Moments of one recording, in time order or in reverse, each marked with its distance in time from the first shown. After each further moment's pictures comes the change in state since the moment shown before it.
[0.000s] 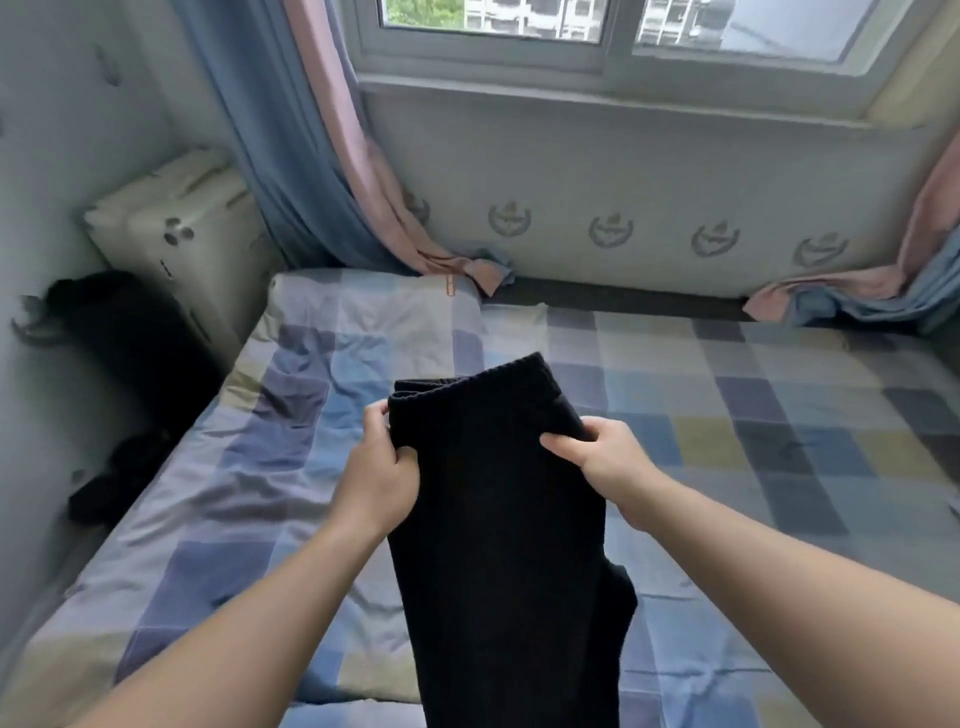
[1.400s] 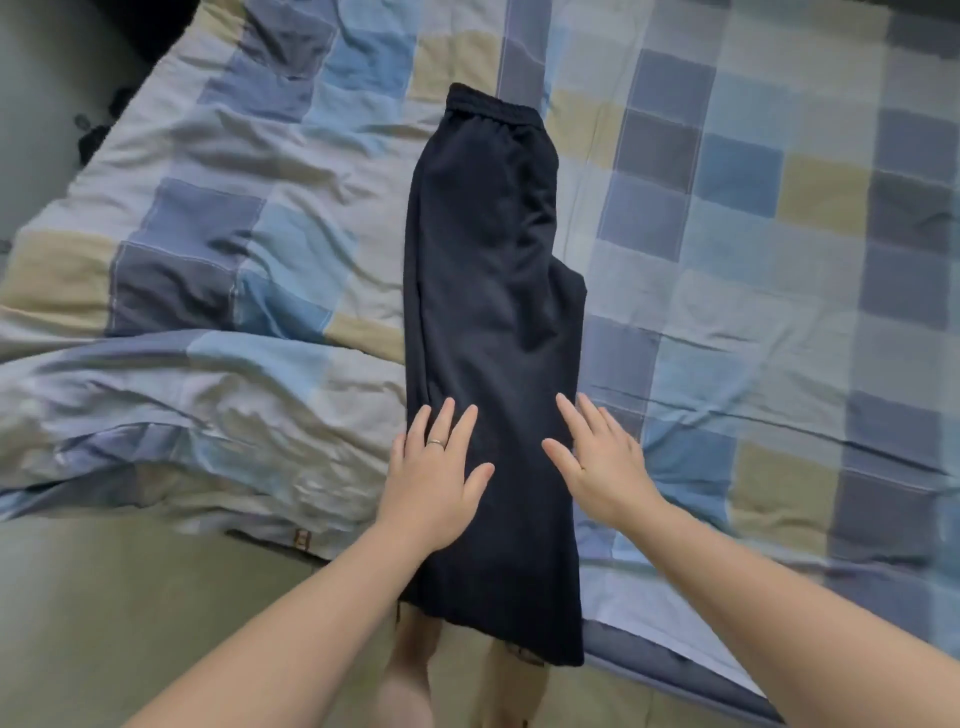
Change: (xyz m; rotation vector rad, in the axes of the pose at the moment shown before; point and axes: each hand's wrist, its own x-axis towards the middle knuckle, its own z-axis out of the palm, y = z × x) left_hand -0.246 -0.204 0.206 0.692 -0.437 -0.147; right_hand -0.090 0.352 0.039 -0.875 -0.393 -0.004
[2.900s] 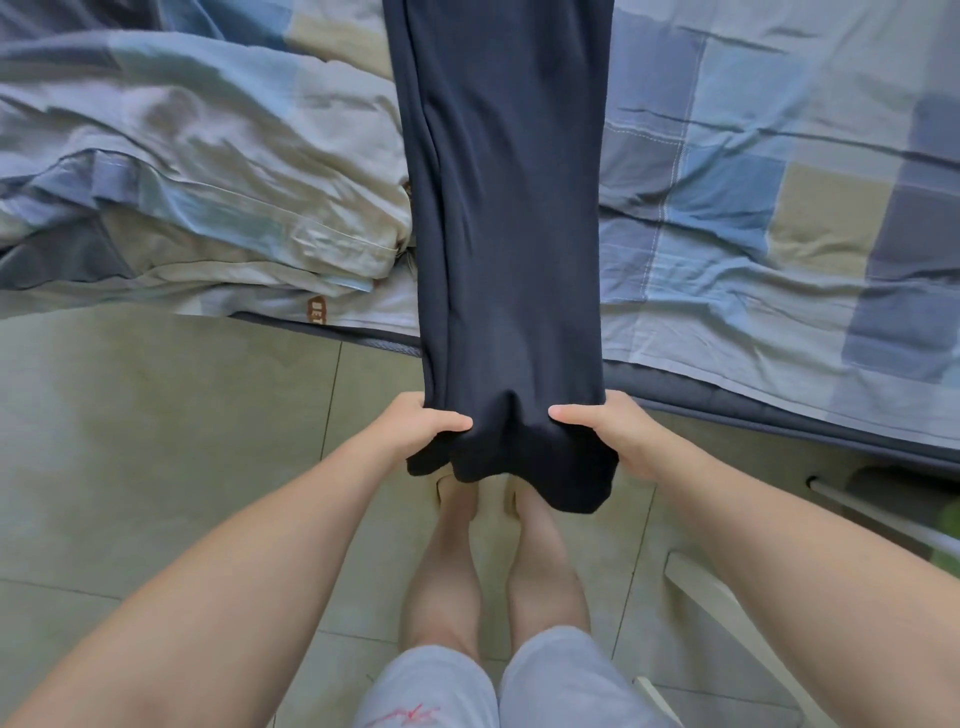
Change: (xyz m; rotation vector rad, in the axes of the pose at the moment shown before) left_hand -0.162 -0.098 0.152 -0.938 -0.537 -0.584; right_hand -0.169 0.042 0.211 0.962 -0.361 0.578
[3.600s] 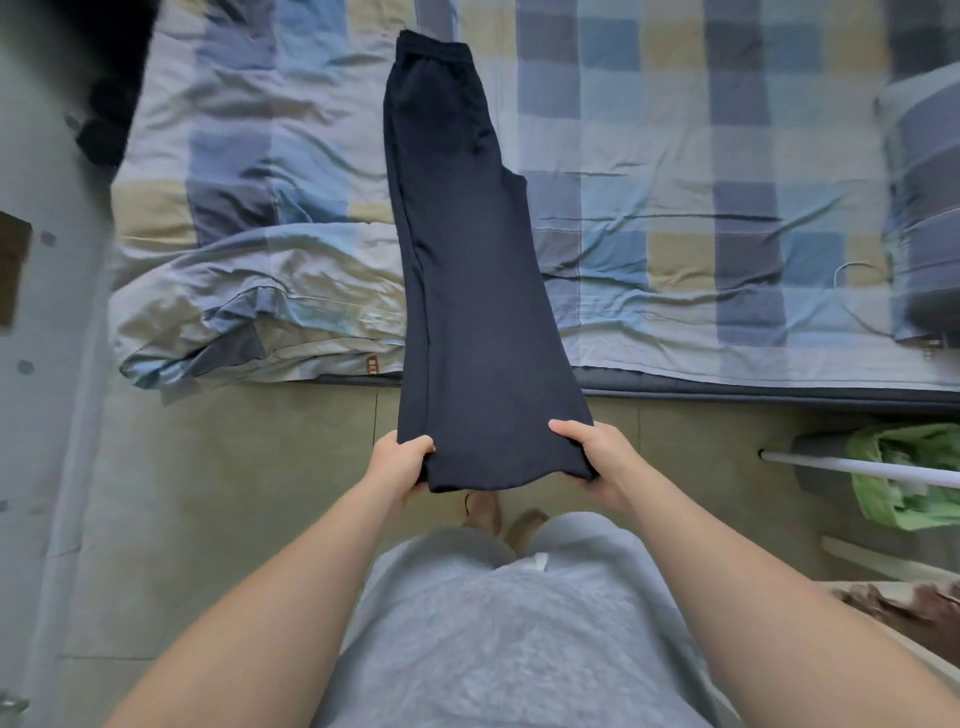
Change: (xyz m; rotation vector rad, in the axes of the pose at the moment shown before) left_hand -0.231 -0.025 -0.026 -0.323 0.193 0.092; right_hand -0.265 0.009 0.074 0.690 0.112 -0.086
